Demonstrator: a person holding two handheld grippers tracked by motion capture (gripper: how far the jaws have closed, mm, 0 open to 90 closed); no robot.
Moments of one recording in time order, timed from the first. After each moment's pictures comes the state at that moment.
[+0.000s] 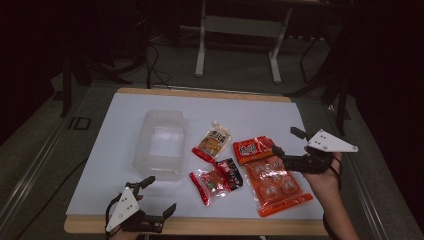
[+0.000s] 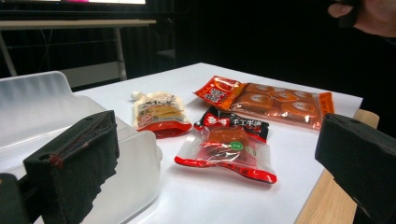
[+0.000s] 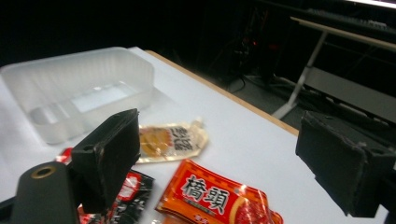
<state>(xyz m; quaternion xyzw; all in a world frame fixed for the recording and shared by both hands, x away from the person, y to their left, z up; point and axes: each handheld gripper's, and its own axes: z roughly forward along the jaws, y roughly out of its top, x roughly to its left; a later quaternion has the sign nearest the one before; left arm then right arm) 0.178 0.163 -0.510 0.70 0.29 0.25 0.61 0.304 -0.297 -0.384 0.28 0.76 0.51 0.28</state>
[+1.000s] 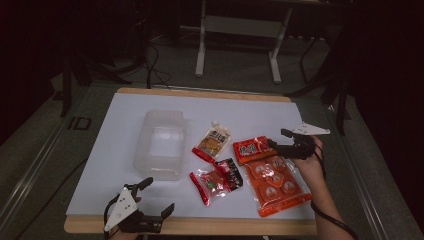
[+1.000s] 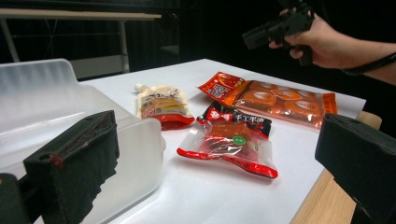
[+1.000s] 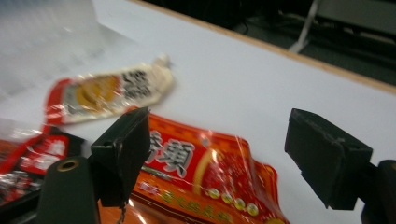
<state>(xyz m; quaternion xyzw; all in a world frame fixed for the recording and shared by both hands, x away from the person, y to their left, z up) 0.176 0.168 -0.514 0.69 0.32 0.24 0.61 0.394 -0.318 -0.467 0.36 0.79 0.45 0.21</state>
